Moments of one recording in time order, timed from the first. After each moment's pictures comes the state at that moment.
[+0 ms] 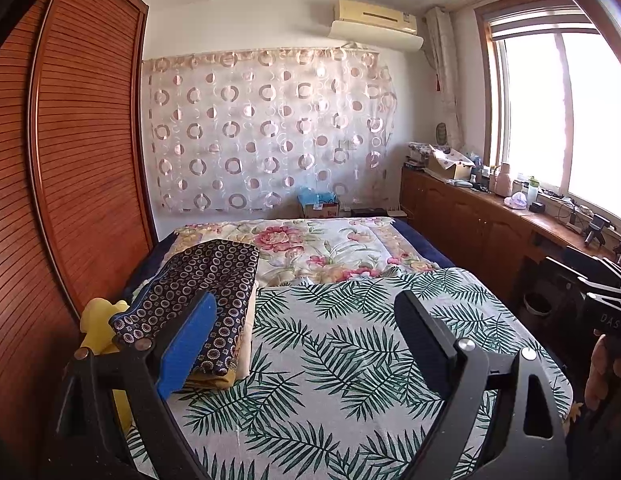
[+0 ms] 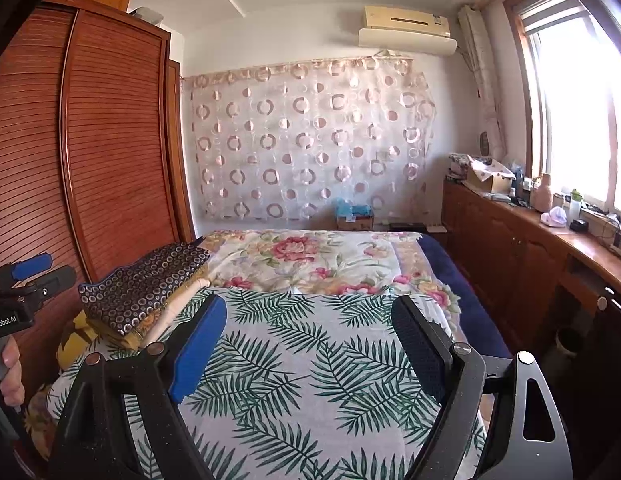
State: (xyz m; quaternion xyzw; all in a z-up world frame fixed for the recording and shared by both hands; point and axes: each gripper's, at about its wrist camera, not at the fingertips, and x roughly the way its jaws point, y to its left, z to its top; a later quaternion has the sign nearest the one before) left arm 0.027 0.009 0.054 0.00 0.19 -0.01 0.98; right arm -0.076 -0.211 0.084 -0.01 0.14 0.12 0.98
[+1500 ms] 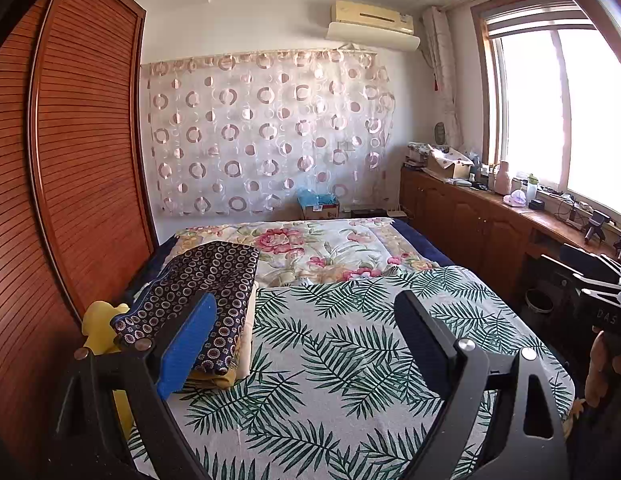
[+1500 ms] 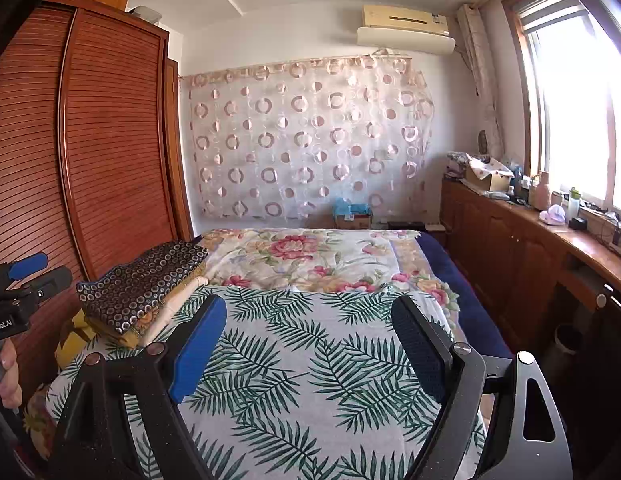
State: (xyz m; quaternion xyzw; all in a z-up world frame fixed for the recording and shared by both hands) left arm 0.026 0.007 0.053 0.00 0.19 -0.01 0.98; right arm -0.073 -0.219 0.083 -0.01 0.14 0.12 0.98
